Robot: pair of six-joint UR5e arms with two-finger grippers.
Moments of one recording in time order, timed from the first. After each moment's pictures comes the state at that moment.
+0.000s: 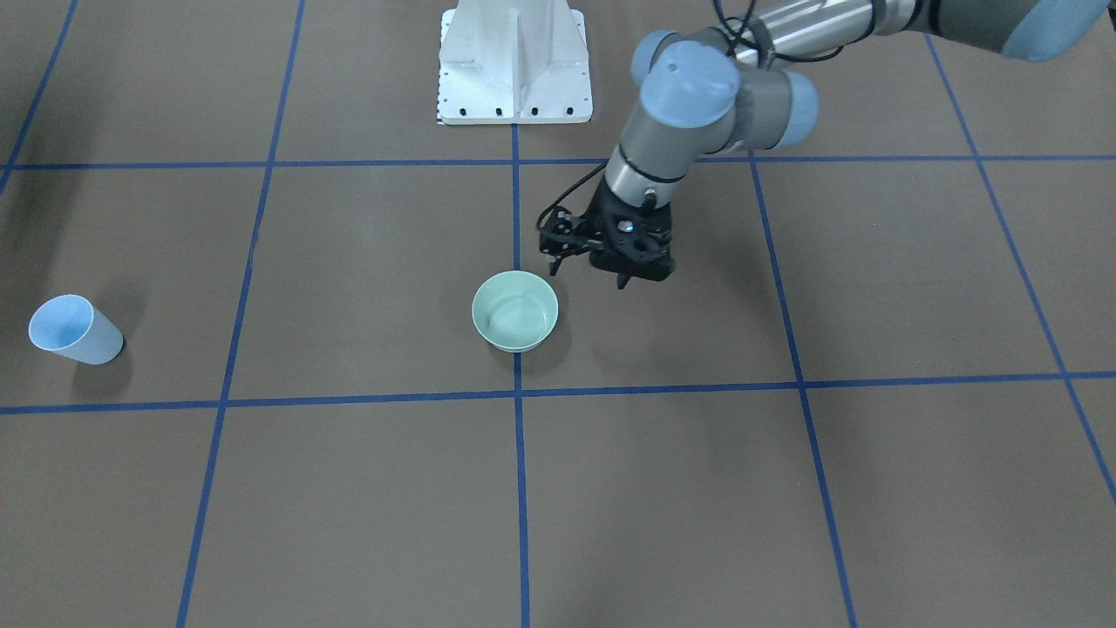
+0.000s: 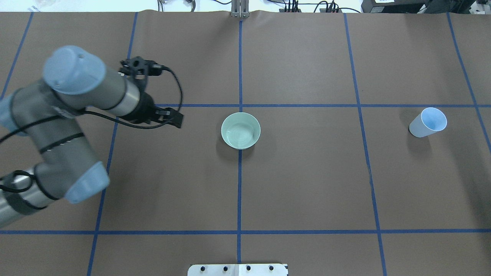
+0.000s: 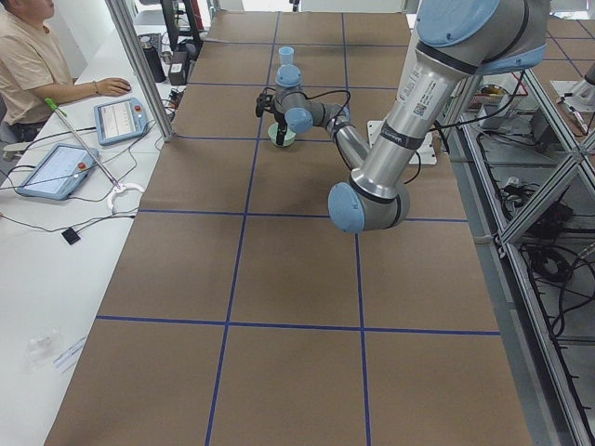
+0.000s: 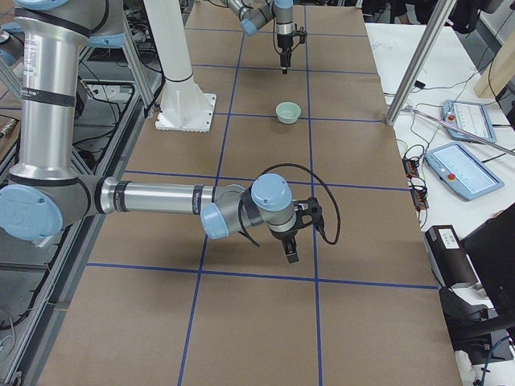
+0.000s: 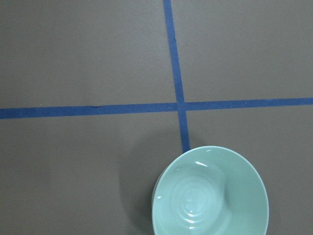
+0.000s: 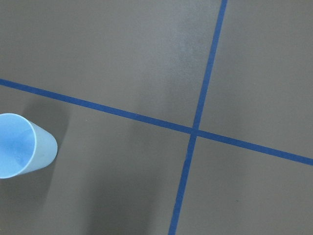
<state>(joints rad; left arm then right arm) -0.75 -1.94 -1.86 -1.84 -2.06 -0.89 1.52 -1.72 1.73 -1.15 2.41 0.16</state>
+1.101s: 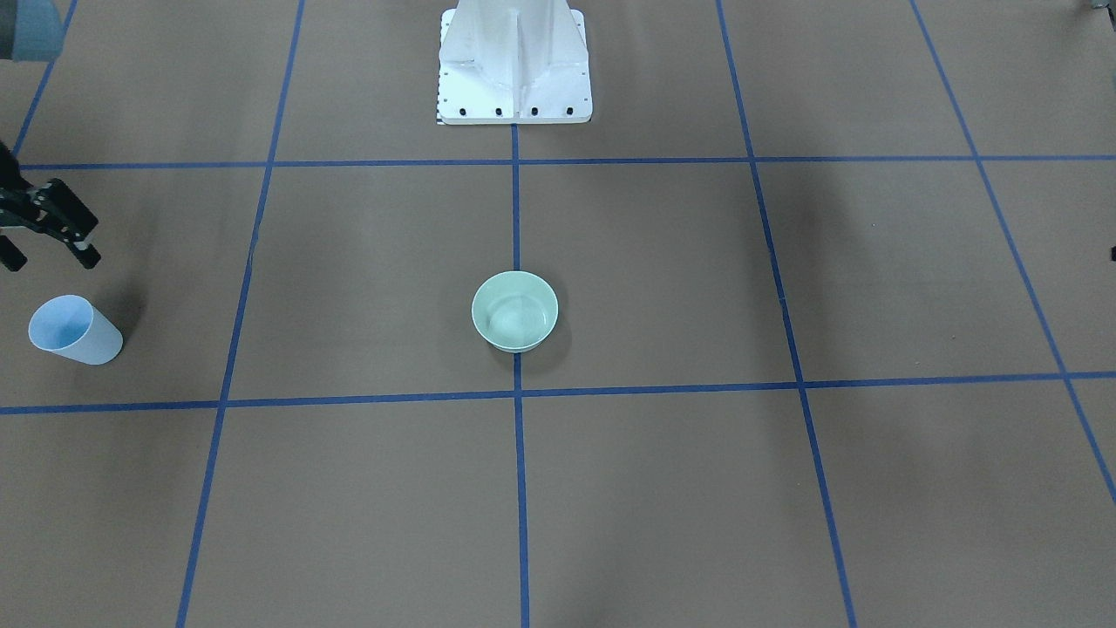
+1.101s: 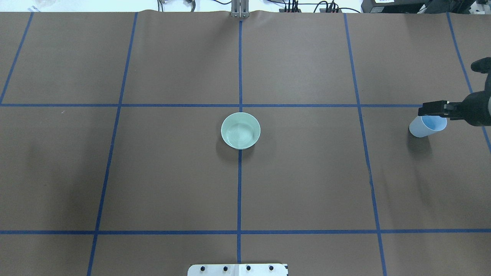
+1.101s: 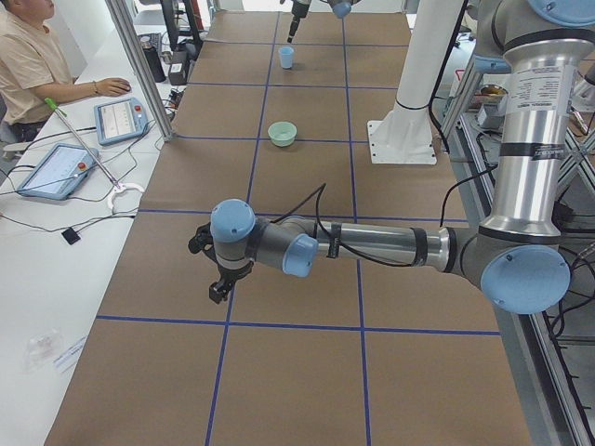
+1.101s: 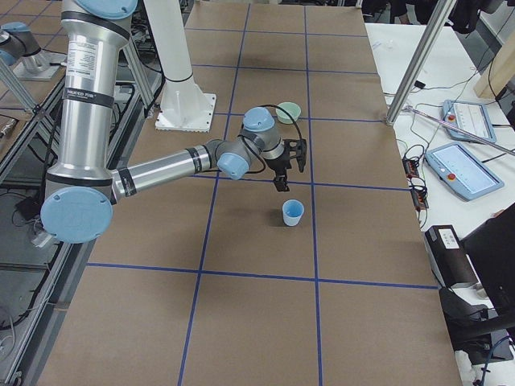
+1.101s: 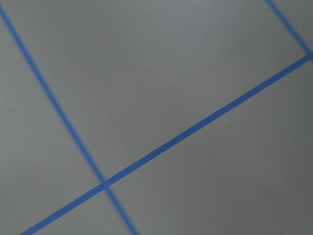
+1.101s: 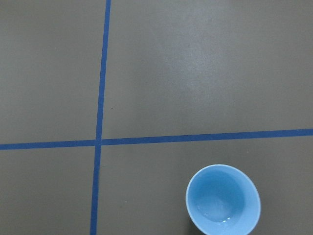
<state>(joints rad) -1.55 -1.60 -1.56 -1.84 -2.39 0.34 0.93 -1.73 2.00 -1.01 1.90 1.08</state>
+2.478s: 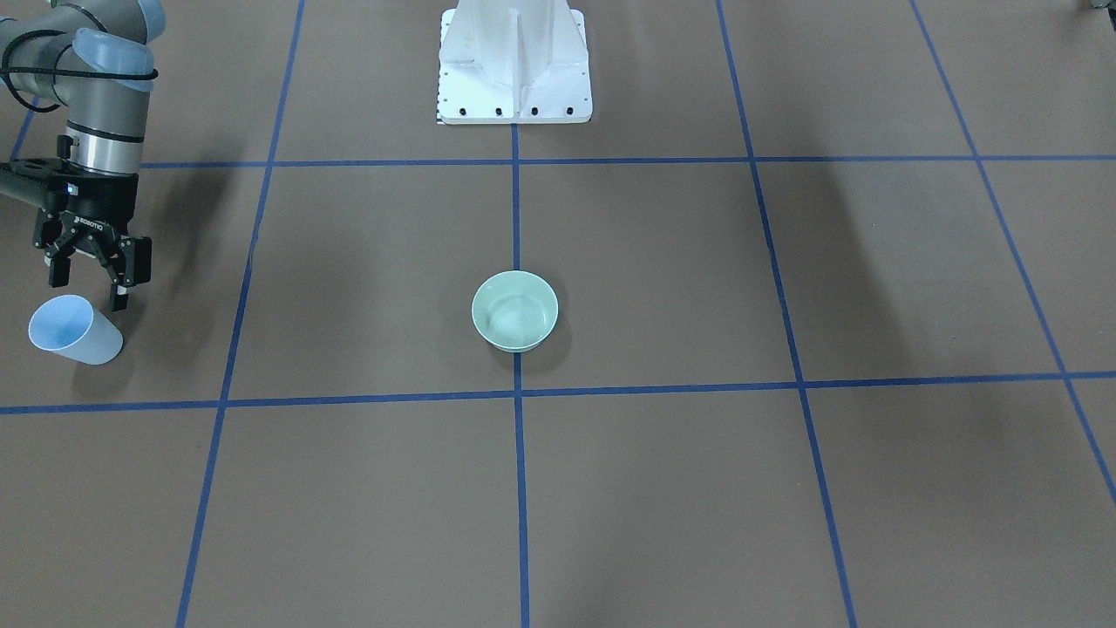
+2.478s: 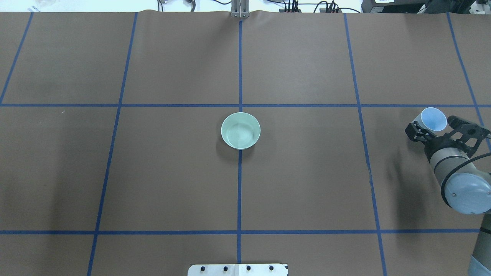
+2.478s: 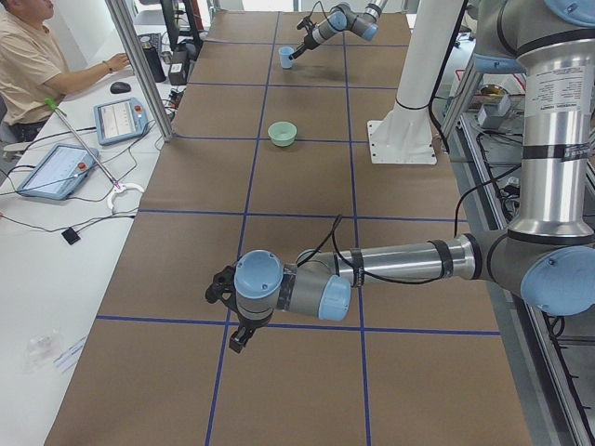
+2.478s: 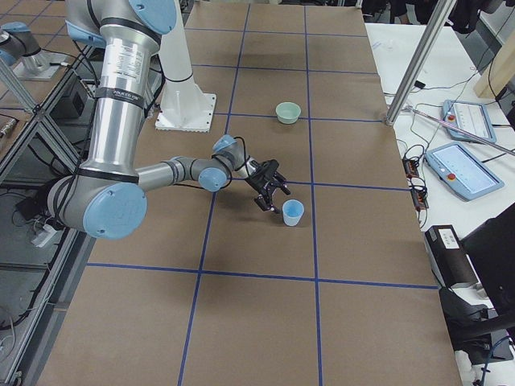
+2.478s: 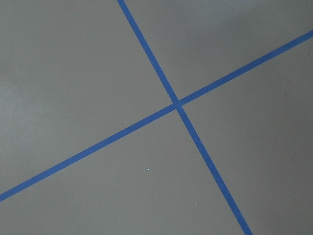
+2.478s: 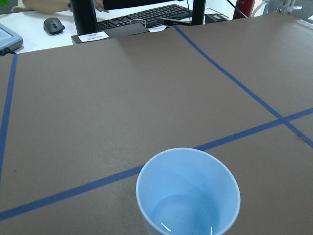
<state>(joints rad) -1.61 -1.50 -1.51 -1.92 -2.39 0.39 0.47 -1.79 1.86 -1.02 0.97 1.68</state>
